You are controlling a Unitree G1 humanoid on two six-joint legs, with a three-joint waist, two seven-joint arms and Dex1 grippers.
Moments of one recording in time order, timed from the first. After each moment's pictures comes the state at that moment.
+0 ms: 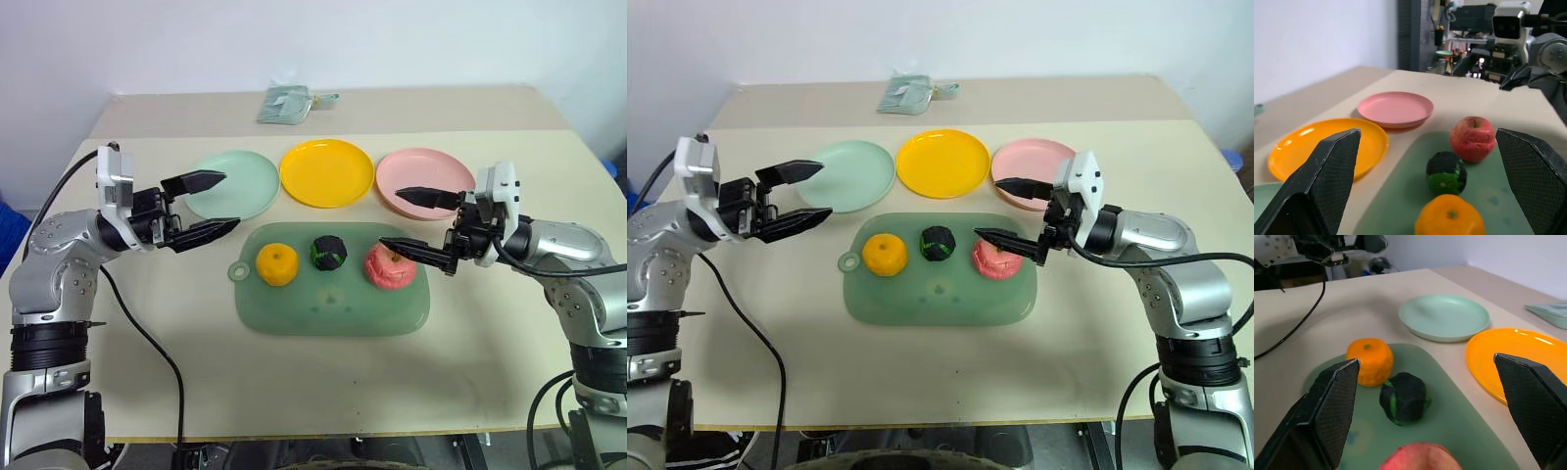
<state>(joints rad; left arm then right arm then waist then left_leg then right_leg) -0.47 0.69 0.21 0.08 -0.68 0.32 -1.32 -0.39 -0.73 -0.13 -0.28 0.63 0.52 1.01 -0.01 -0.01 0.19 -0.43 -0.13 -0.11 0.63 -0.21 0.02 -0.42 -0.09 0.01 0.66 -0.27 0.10</state>
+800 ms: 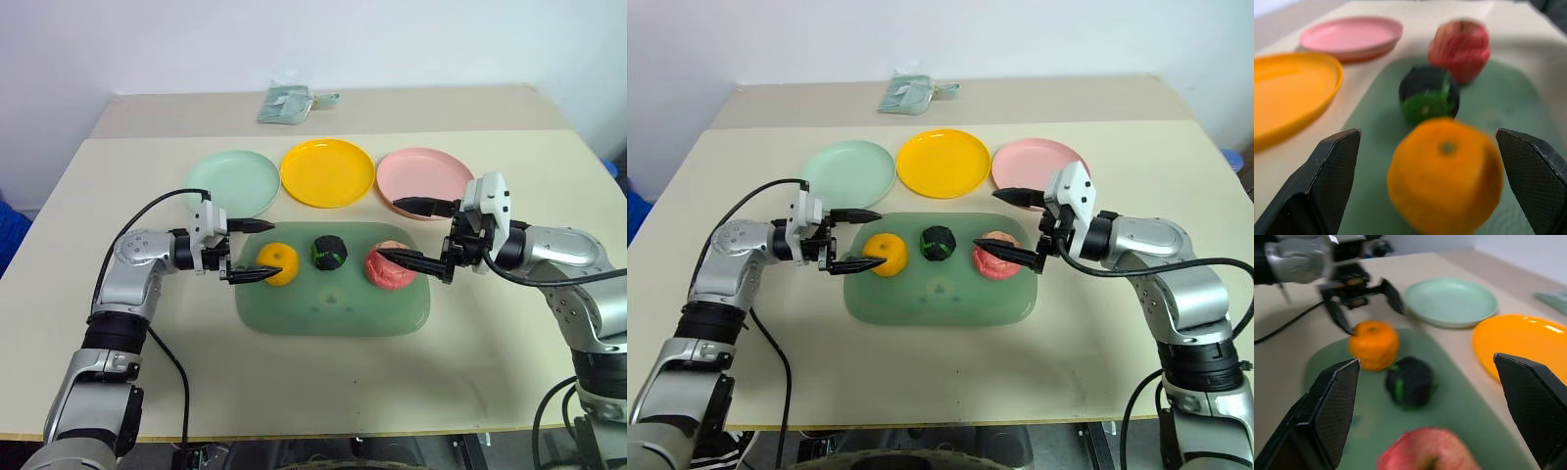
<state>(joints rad) -0.56 0.55 -0.04 0.44 -0.33 -0.10 -1.39 -0.35 -0.77 -0.11 -0.33 0.61 0.51 1.02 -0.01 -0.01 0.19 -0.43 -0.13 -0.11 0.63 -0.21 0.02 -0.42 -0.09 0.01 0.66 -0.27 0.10</state>
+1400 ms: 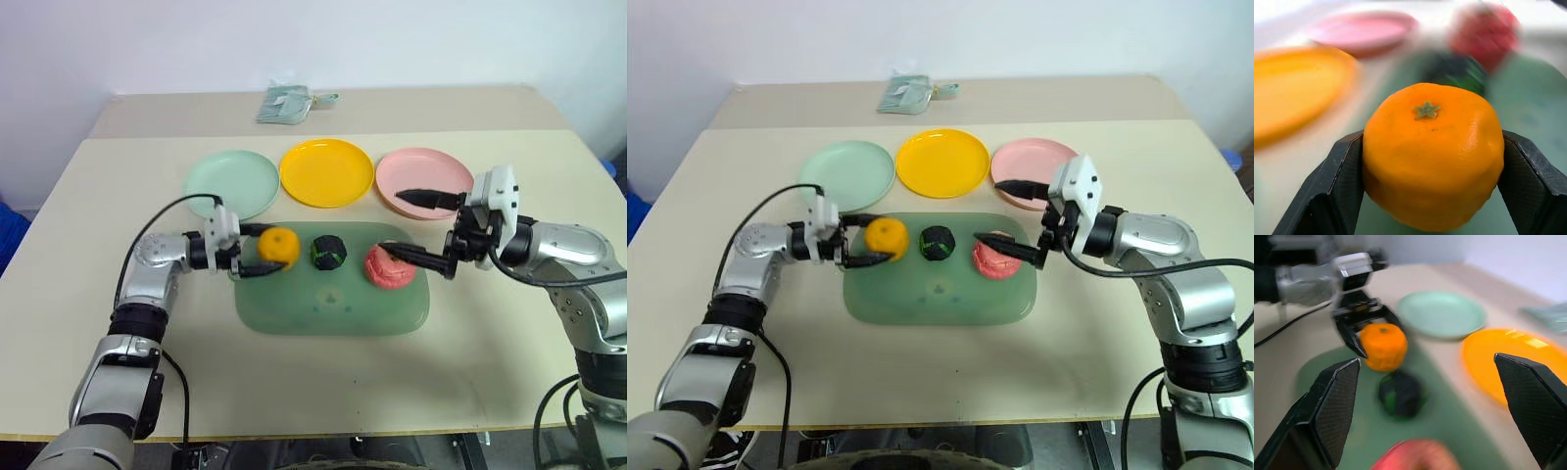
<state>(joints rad) -0.71 0.50 0.04 0.64 -0.30 -0.19 -1.28 -0.43 -0.70 -0.13 -0.26 0.56 0.45 0.89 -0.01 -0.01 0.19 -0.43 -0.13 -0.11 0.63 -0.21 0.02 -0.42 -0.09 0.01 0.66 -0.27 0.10</state>
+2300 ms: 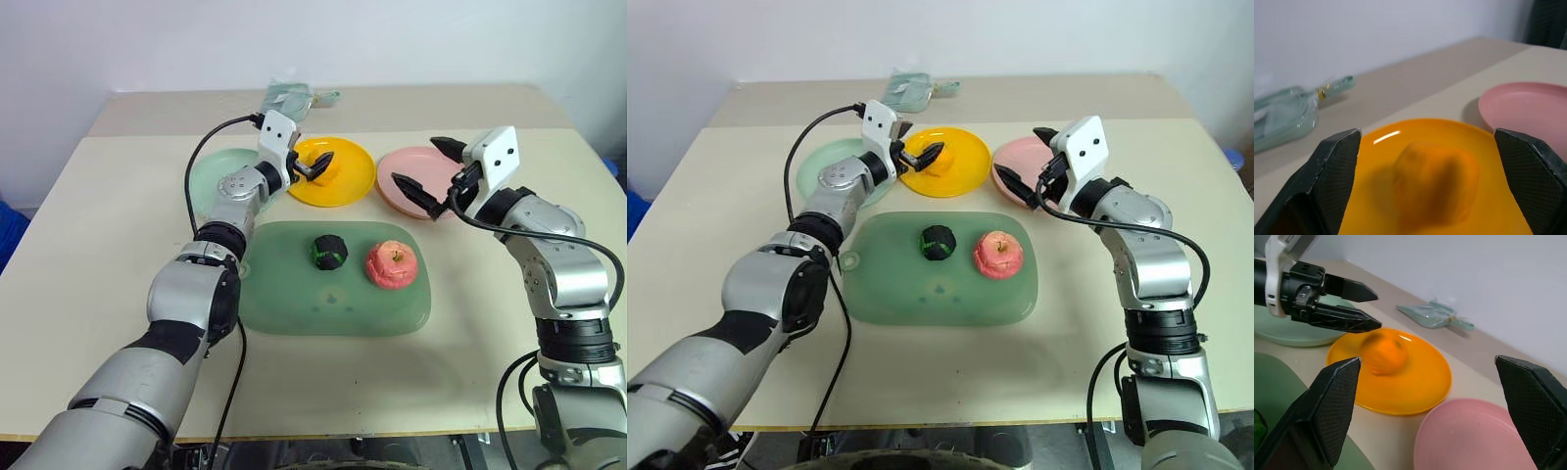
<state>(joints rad) -1.24 0.15 0.11 1.33 -0.05 -0.32 -0.59 -0.52 -0.60 -0.10 -0.12 0.32 0.36 0.63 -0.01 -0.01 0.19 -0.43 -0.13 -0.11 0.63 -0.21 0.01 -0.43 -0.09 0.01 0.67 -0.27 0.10</state>
